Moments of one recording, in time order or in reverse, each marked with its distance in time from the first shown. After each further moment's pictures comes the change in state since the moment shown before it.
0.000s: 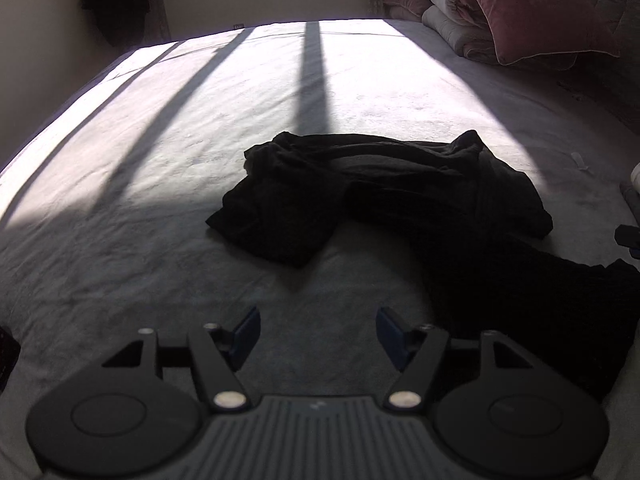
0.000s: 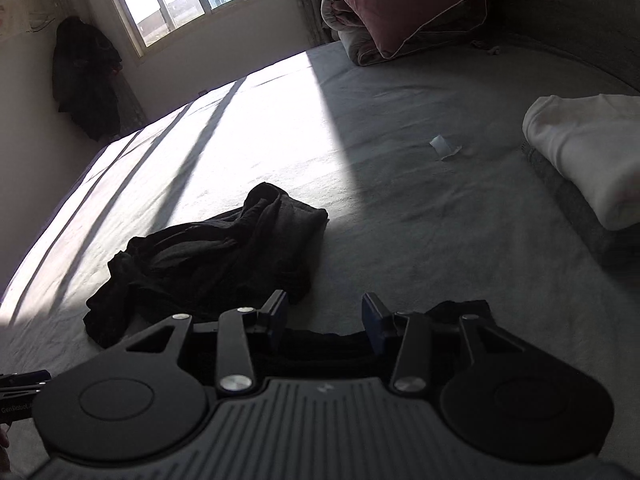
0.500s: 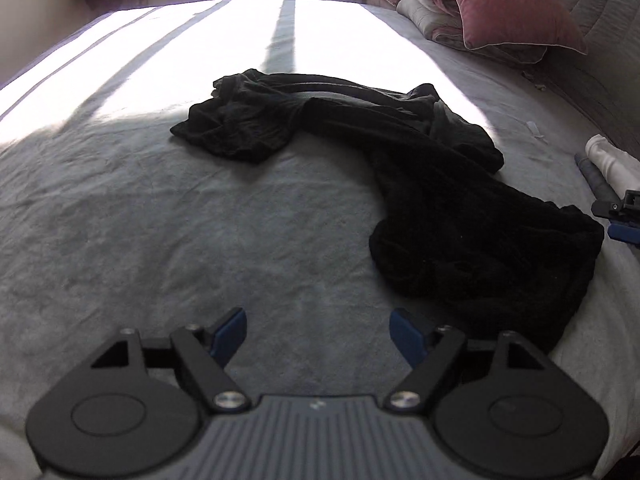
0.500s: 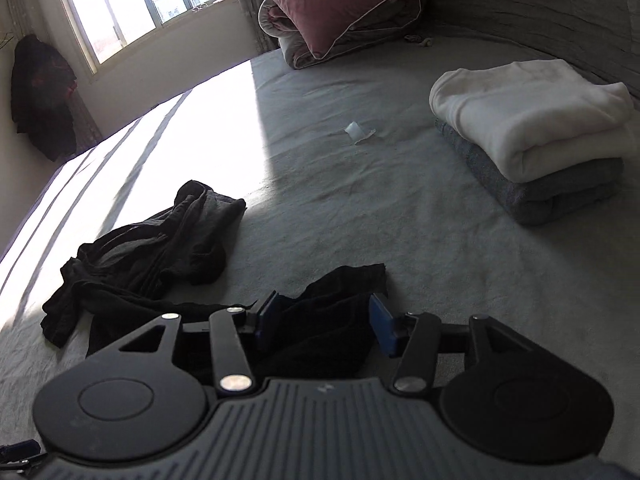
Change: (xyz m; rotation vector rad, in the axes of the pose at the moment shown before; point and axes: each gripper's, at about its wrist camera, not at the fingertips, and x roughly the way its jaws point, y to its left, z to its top) left arm 0.011 0.003 -0.066 -0.058 0.055 -0.139; right arm -0.012 -0.049 -0.026 0.064 -0.032 -0.142
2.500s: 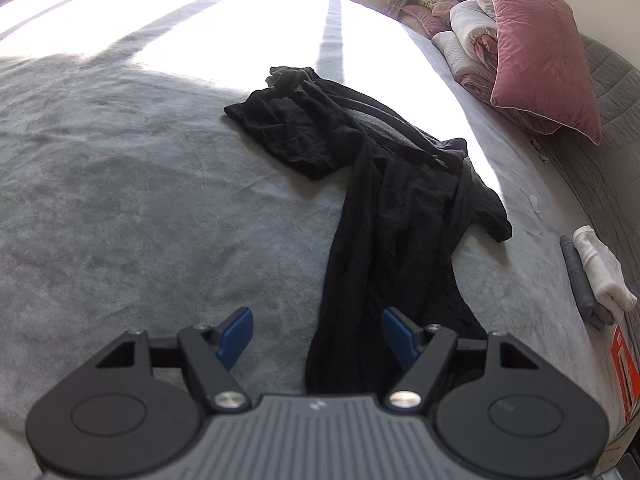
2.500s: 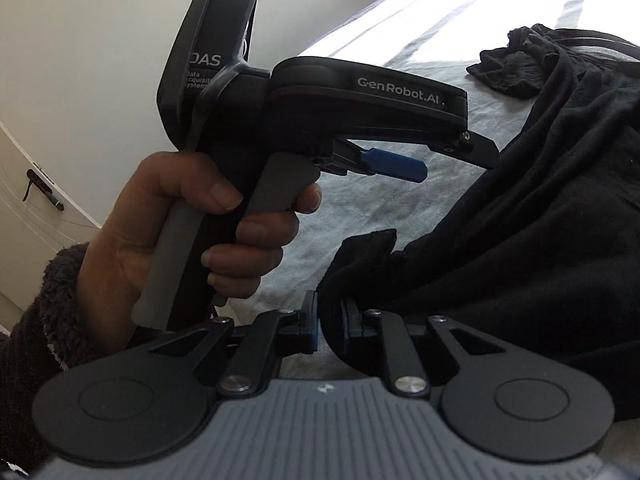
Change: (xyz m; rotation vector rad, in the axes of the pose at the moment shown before) left arm -0.006 0.074 0.017 -0.245 0.006 -0.142; right arm -0.054 0.212 -0.144 -0.551 0.513 0.952
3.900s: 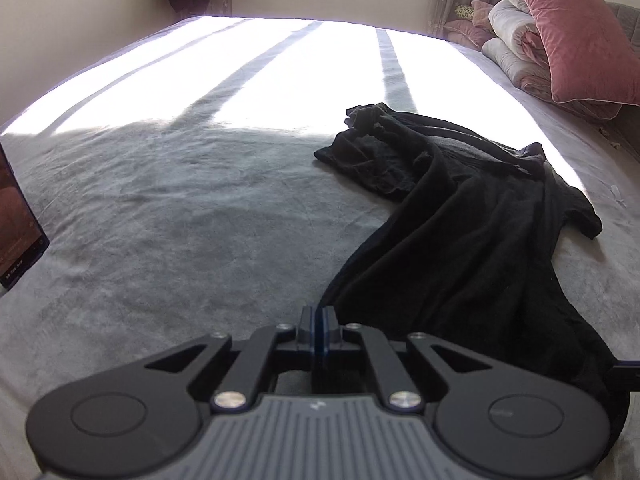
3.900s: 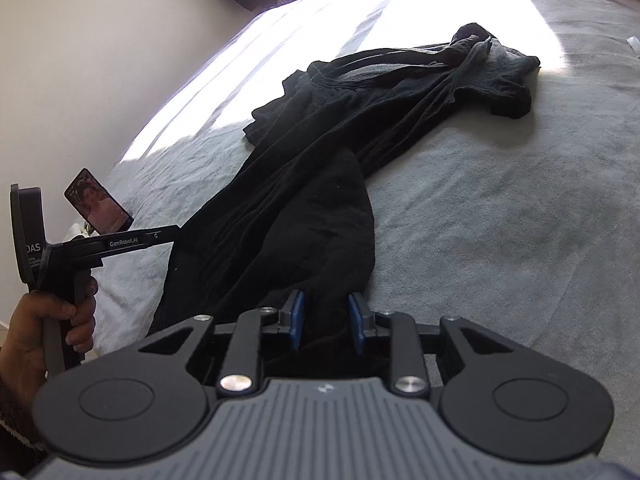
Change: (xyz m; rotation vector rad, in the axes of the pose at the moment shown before) left arm -0.016 0.011 -0.008 0.114 -0.148 0.274; right arm -0.087 -0.100 -0.006 0.249 -0.142 -0.346
